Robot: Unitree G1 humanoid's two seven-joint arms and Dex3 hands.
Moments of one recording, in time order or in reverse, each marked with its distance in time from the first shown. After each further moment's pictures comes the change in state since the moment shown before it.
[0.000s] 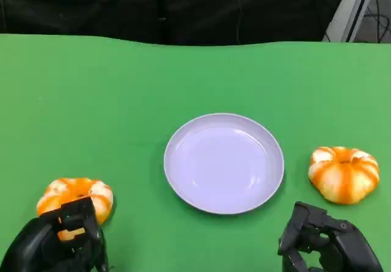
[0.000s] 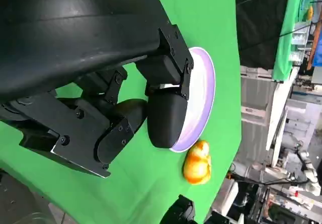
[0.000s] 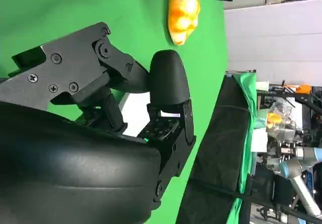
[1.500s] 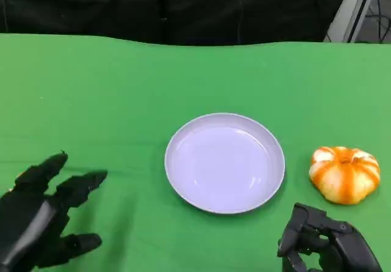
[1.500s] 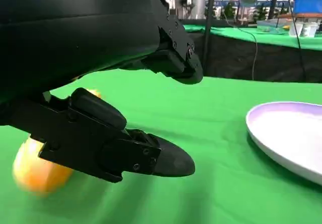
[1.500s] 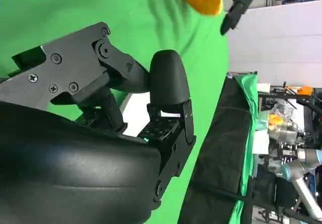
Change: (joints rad) left arm -0.012 0.243 -0.171 -0.100 1.213 -0.306 0.815; right arm 0.009 -0.002 0.004 -0.013 -0.002 0.011 -0.001
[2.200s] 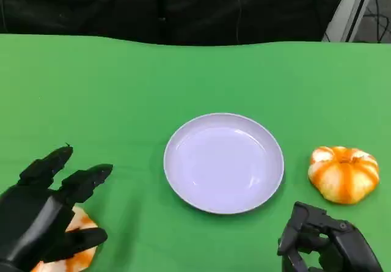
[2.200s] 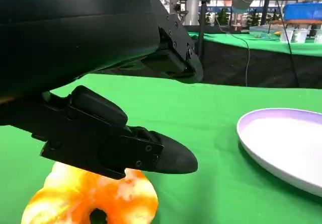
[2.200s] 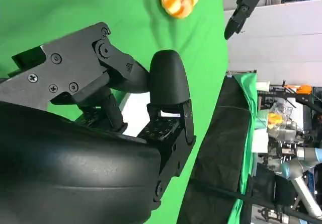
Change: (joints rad) left arm 0.002 0.014 -0.025 -0.046 -0.006 0.030 0.004; right arm -0.005 0.000 -0.001 0.001 0.004 0.000 0.001
